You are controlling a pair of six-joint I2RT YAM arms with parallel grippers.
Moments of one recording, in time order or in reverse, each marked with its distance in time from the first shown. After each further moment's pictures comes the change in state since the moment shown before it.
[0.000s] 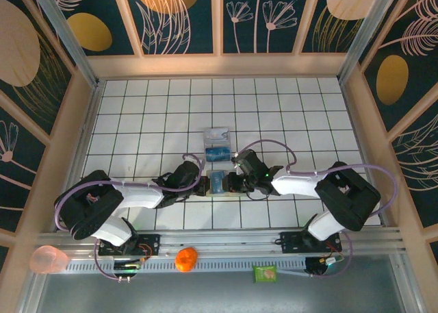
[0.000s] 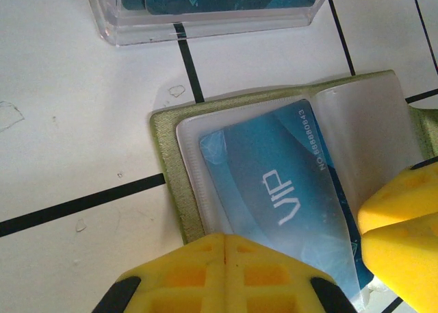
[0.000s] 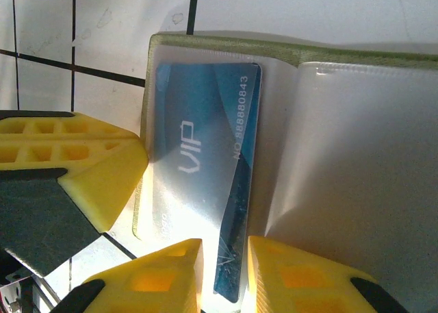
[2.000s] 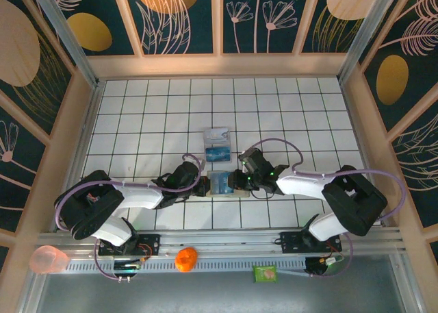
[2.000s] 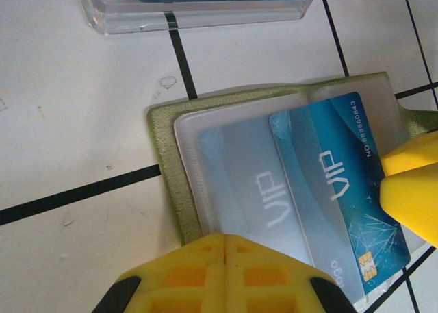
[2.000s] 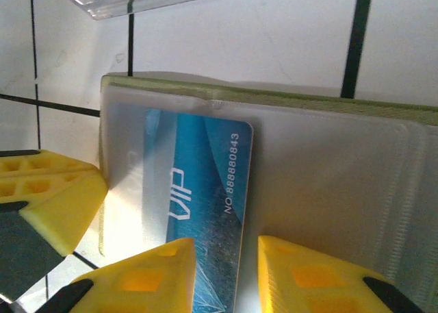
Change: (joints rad) left arm 0.002 0.002 -0.014 0.026 0.031 -0.014; right arm -0.042 -0.055 -0.011 -0.072 0.064 0.009
